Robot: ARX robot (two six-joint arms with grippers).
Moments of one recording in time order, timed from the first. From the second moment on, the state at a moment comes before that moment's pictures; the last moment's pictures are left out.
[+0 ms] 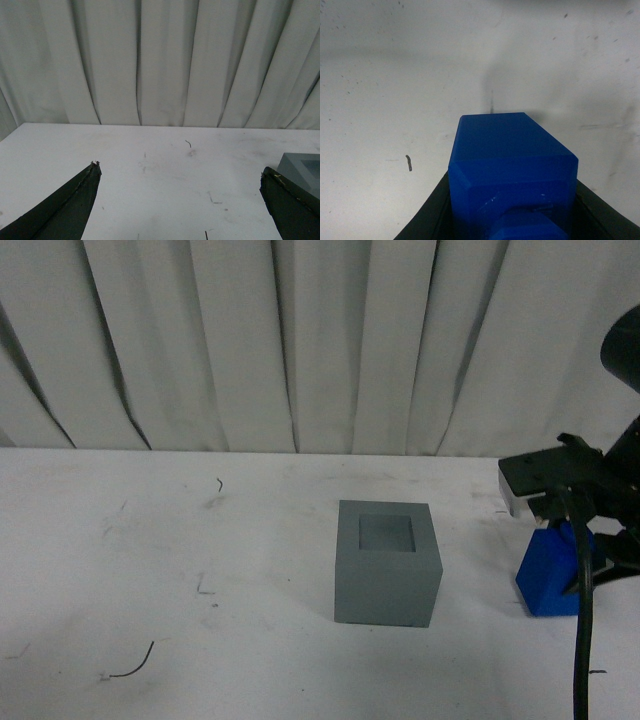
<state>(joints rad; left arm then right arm) 0.00 0.01 0.01 0.00 0.00 0.00 0.06 2.23 1.65 -0.89 -0.24 -1.54</state>
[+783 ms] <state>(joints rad) 0.00 0.01 0.01 0.00 0.00 0.00 0.28 2.22 1.97 -1.12 -0.29 -1.38</state>
